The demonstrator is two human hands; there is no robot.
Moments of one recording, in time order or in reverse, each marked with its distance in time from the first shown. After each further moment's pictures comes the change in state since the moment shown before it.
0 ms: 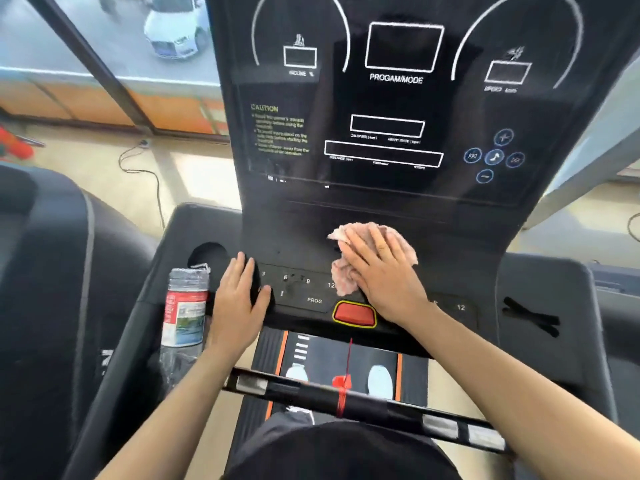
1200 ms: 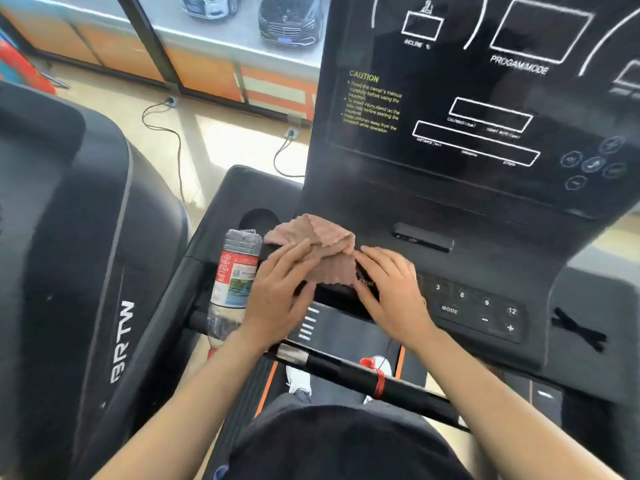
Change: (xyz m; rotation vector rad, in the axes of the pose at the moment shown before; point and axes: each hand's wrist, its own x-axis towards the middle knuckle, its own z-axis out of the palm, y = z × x) left_hand -0.034 -0.009 -0.036 -0.162 0.135 0.394; right_hand -0.004 -0.104 -0.014 0.488 0.173 0.095
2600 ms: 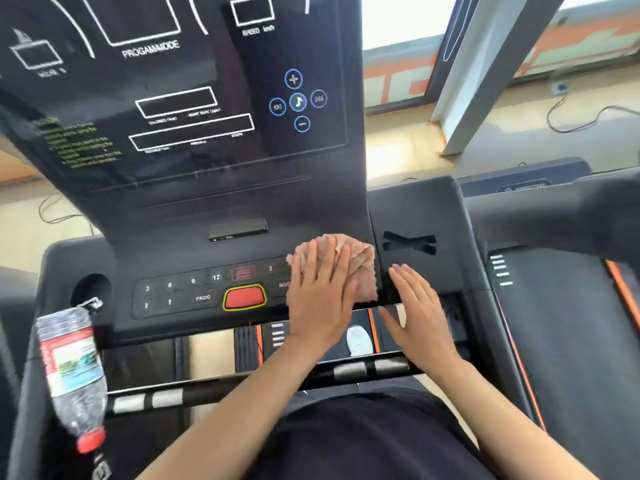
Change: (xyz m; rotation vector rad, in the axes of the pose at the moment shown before) left_hand 0.028 0.228 0.231 0.450 -0.431 0.227; right_hand -0.236 0.167 -0.080 0.040 0.254 0.536
